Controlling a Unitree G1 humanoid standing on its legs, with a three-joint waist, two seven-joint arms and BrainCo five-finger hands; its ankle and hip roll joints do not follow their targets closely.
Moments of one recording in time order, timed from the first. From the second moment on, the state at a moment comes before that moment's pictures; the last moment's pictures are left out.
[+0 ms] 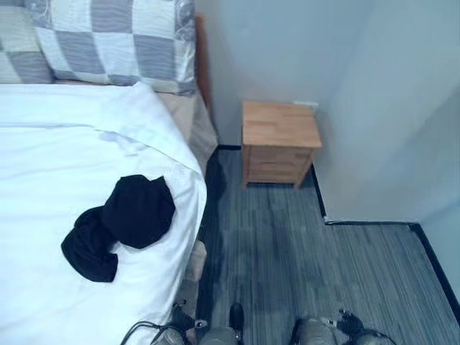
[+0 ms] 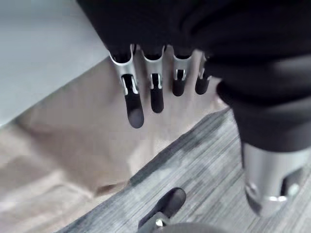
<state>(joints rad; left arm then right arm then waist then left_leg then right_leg) -0.10 0.24 -0.39 1.26 0.20 -0.05 0.17 -0.07 -0.24 0.32 1.20 -0.04 -0.07 -0.16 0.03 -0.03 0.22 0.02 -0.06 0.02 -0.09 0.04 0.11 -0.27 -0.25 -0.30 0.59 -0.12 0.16</state>
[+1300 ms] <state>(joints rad) 0.12 0.32 -0.16 1.25 0.16 -0.06 0.20 -0.19 -0.67 0.00 0.38 -0.16 -0.07 -0.37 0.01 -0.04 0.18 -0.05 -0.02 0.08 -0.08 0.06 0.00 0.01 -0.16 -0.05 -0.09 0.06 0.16</state>
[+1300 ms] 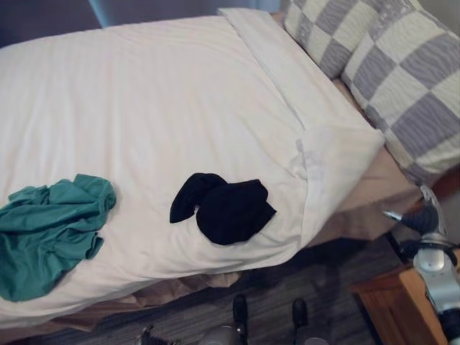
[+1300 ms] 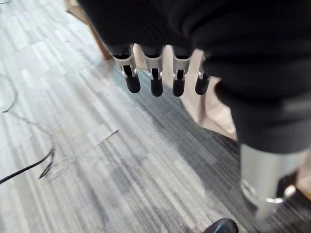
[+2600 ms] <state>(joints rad) -0.01 0.38 -0.18 1.19 0.11 -0.06 0.12 0.01 -0.80 -0.15 0.45 -0.10 -0.08 -0.28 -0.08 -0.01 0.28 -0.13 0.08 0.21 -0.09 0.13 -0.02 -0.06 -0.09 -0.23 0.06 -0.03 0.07</state>
